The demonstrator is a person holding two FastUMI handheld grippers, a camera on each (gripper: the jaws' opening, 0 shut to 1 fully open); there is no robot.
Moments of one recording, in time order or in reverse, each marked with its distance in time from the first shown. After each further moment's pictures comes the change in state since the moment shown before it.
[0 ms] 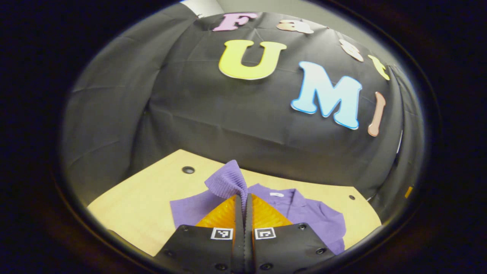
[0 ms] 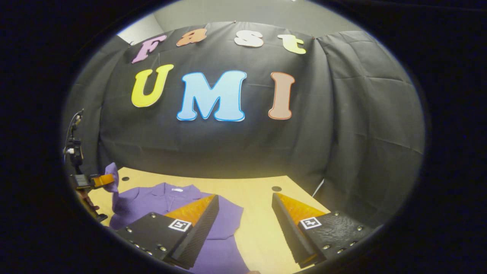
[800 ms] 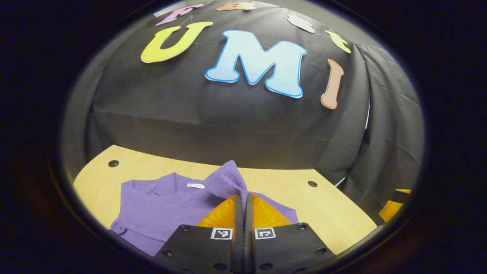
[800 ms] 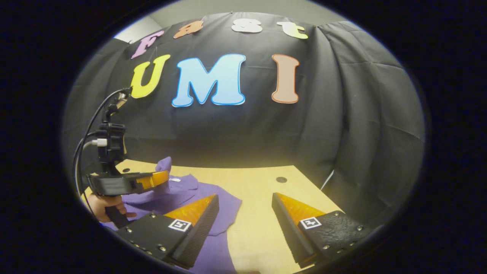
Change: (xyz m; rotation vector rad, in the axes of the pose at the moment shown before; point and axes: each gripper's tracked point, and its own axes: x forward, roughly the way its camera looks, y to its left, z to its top) left arm 0.078 -0.217 -0.091 0.103 0.140 -0.241; right arm 0.046 -0.026 -0.046 0.003 0.086 0.084
